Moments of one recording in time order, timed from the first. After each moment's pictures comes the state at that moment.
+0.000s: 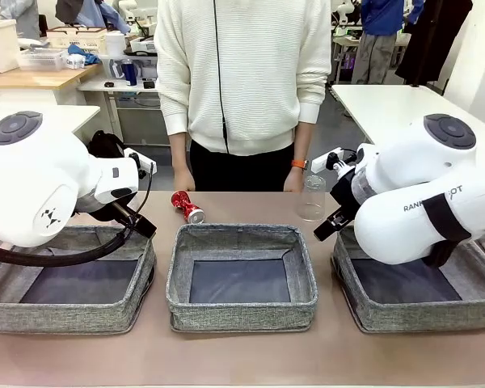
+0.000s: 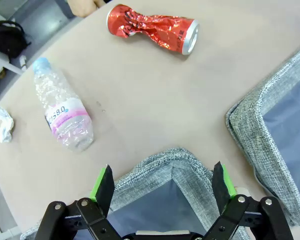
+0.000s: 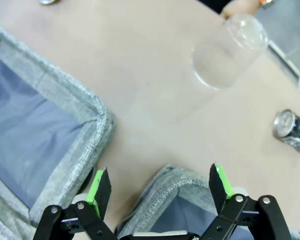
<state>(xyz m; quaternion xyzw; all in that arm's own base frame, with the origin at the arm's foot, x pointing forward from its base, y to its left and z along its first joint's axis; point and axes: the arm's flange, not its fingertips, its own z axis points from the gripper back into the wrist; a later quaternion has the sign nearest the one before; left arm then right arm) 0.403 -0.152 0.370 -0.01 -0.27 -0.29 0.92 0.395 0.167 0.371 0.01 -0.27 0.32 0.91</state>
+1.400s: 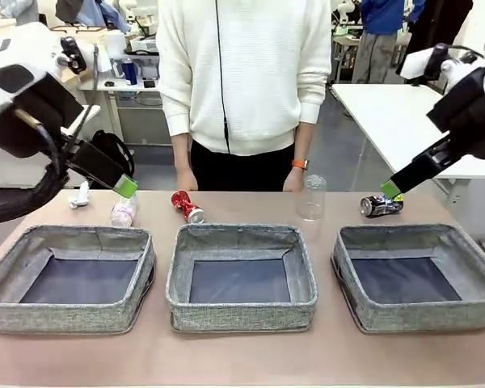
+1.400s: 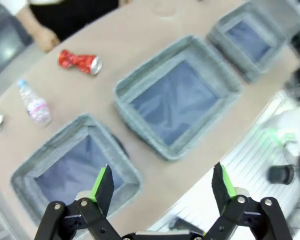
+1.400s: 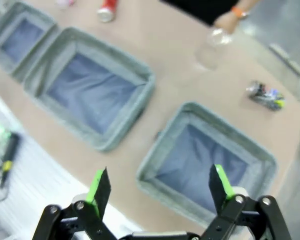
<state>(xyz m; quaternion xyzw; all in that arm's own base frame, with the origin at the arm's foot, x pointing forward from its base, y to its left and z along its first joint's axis) 0.241 -0.149 0.588 -0.19 -0.28 -0.32 0.89 0.253 0.101 0.569 0.10 -0.27 0.32 0.90</state>
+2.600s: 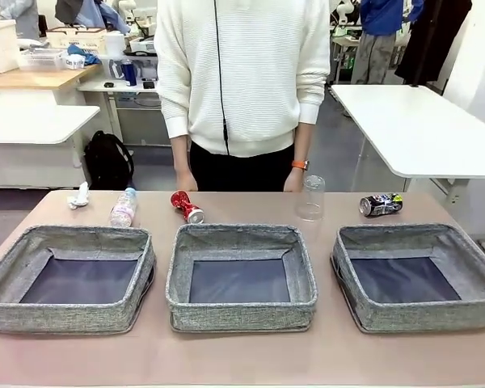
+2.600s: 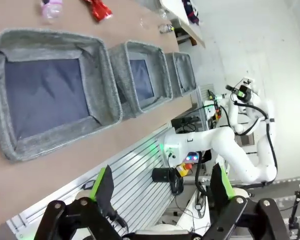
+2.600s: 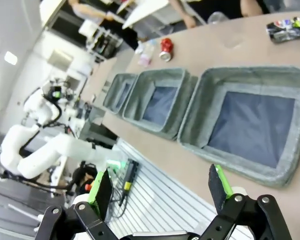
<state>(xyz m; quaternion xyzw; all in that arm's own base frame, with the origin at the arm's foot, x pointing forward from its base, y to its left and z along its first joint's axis) 0.210 0.158 0.496 -0.52 -0.18 -0.06 0.83 0.190 -0.195 0.485 0.48 -0.29 0.11 0.82</state>
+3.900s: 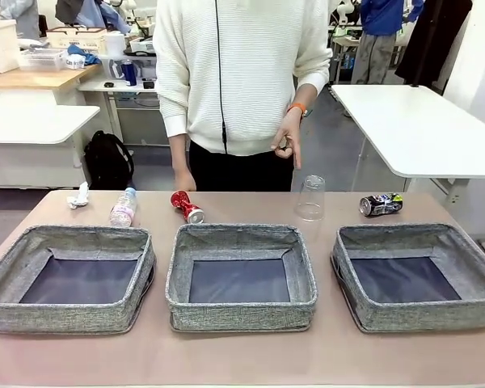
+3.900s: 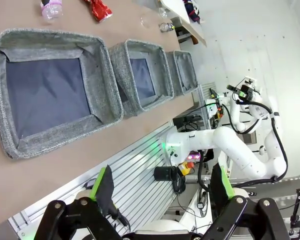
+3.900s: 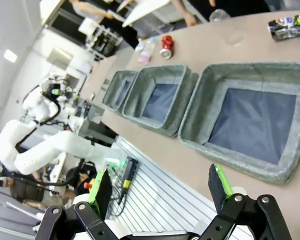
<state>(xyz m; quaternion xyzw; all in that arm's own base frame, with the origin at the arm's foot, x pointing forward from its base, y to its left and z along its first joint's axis) 0.205 0.163 0.495 -0.52 -0.18 -0.06 0.83 0.181 -0.193 0.480 0.48 -0.29 0.11 0.82</state>
